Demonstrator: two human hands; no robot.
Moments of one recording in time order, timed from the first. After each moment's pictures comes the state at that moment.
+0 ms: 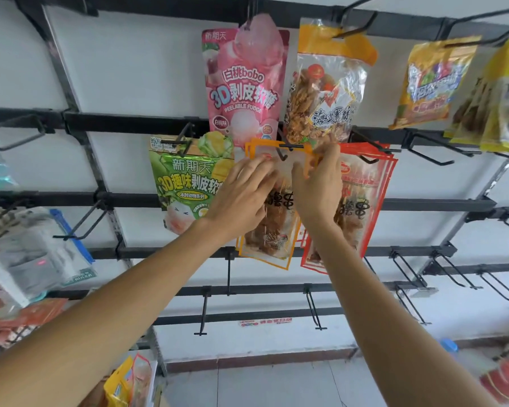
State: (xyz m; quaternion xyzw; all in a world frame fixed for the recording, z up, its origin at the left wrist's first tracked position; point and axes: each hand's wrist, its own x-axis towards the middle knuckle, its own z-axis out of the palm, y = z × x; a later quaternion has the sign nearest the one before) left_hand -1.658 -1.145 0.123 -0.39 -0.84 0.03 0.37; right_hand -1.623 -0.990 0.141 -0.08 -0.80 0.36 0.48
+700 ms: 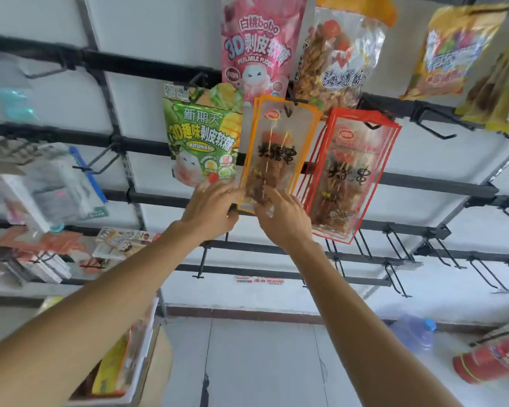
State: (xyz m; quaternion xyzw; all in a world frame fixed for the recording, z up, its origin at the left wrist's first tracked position) left_hand -1.604 -1.188 0.046 -0.28 -0.95 -0.08 0.15; right_hand -1.553 -1.009 0.056 0.00 -0.97 0.22 0.12
